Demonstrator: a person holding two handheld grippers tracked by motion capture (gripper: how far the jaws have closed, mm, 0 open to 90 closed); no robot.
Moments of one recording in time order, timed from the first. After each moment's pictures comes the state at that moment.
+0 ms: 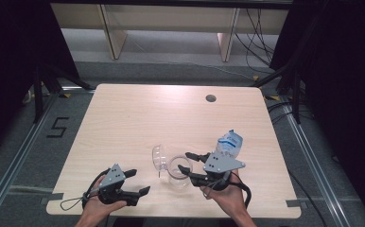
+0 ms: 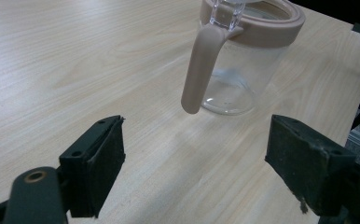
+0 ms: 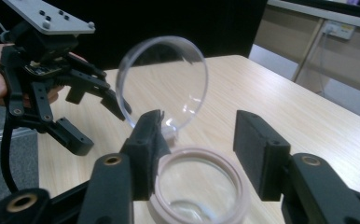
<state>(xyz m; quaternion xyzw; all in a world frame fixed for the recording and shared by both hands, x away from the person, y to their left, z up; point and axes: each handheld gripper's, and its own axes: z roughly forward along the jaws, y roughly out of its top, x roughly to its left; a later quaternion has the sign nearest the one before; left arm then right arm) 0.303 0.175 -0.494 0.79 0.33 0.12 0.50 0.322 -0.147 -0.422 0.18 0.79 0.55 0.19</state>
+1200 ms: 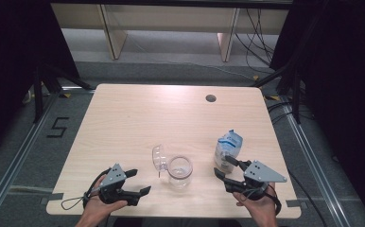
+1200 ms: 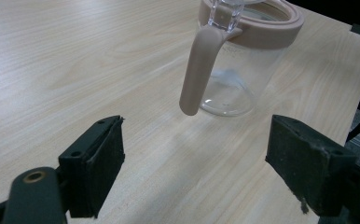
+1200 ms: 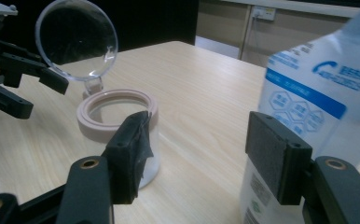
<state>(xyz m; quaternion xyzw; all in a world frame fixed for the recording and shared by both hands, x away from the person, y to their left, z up) 0.304 0.173 -0.493 0.79 0.34 0.12 0.50 0.302 -0.237 -0.443 0.29 0.75 0.55 0.24</state>
